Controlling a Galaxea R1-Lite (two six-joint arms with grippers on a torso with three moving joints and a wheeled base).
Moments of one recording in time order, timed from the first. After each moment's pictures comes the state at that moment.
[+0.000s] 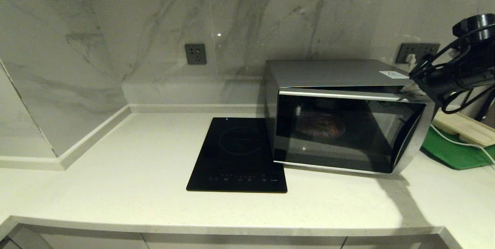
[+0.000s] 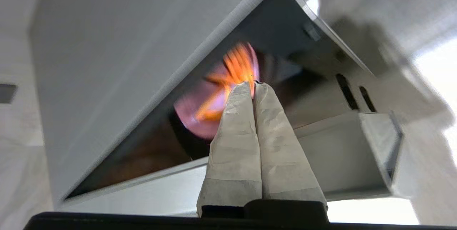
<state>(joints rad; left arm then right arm) 0.00 0.00 0.00 -0.01 0.01 -0.05 -0.16 2.04 -1.98 0.58 0.17 0.74</state>
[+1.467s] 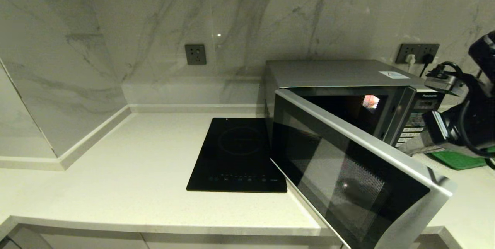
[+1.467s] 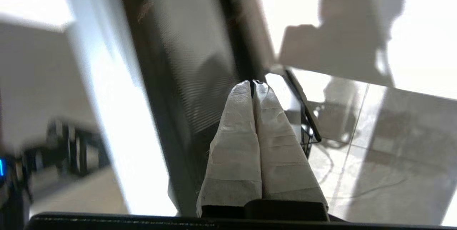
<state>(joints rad) 0.00 0.00 0.00 -0.01 0.01 -0.05 0.14 1.58 -1.48 0.88 0.31 0.22</state>
